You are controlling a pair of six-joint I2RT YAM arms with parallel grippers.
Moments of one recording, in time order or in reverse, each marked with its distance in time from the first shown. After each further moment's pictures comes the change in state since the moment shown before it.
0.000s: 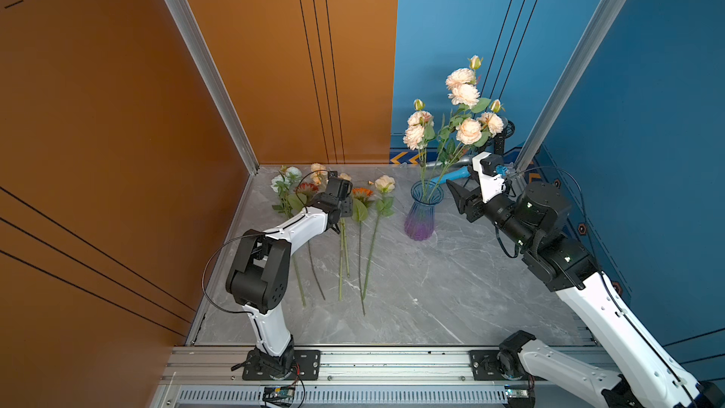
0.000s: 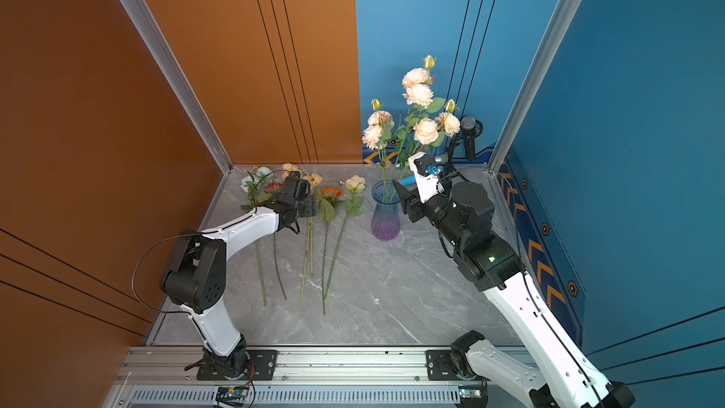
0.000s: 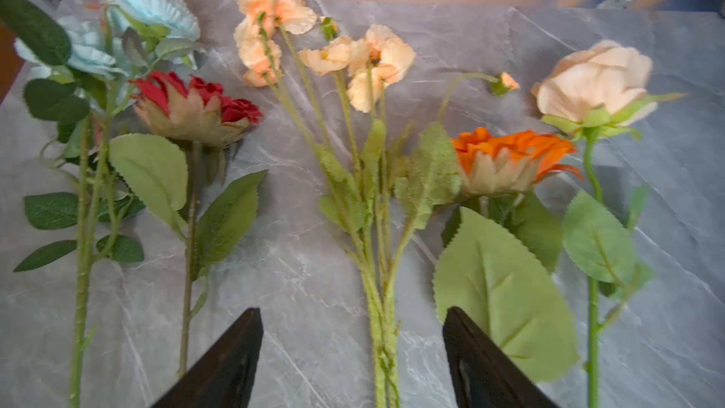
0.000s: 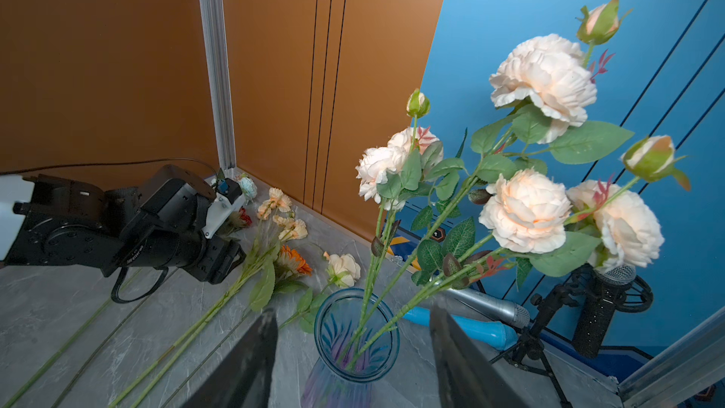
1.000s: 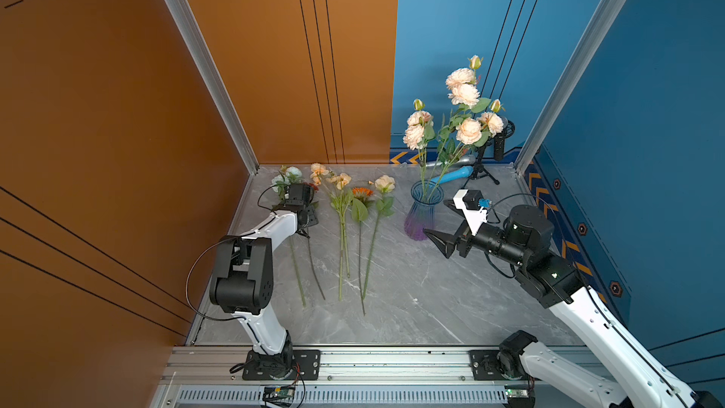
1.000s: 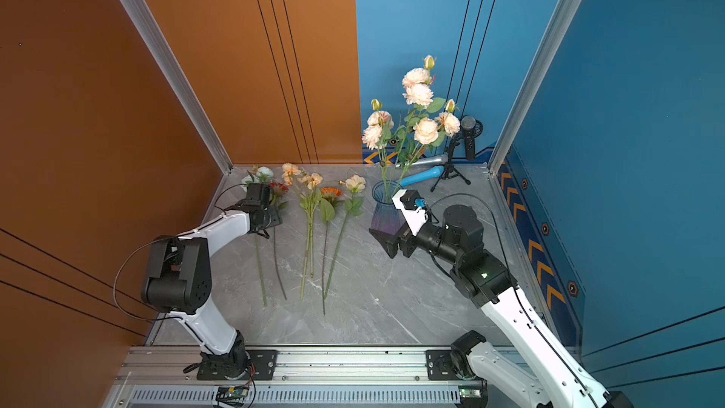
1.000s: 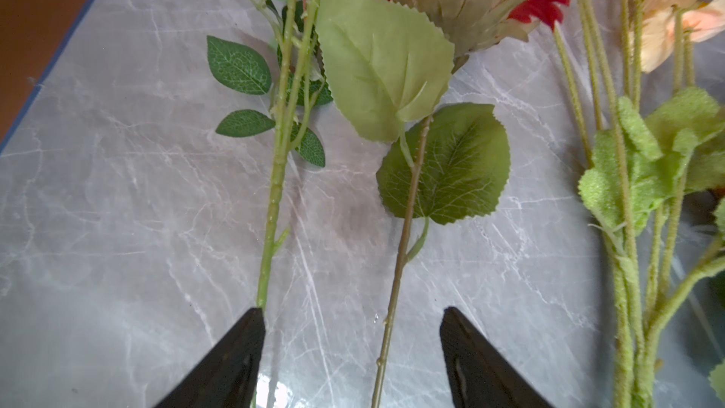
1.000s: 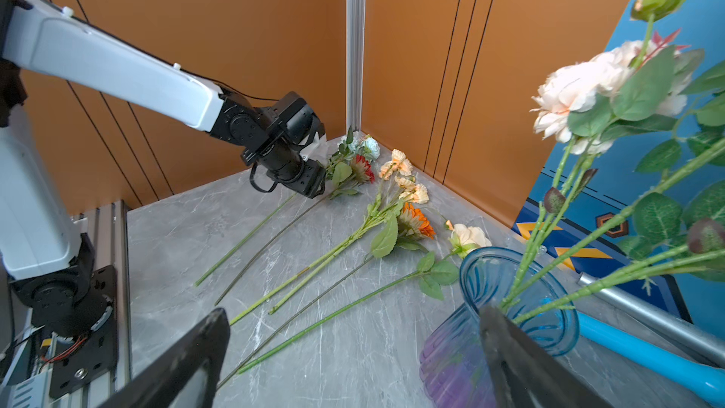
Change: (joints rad) left arm 0.255 -0.047 -0.109 -0.128 0.061 -0.093; right arm 0.008 -0.125 -0.260 0.039 -0.407 0.061
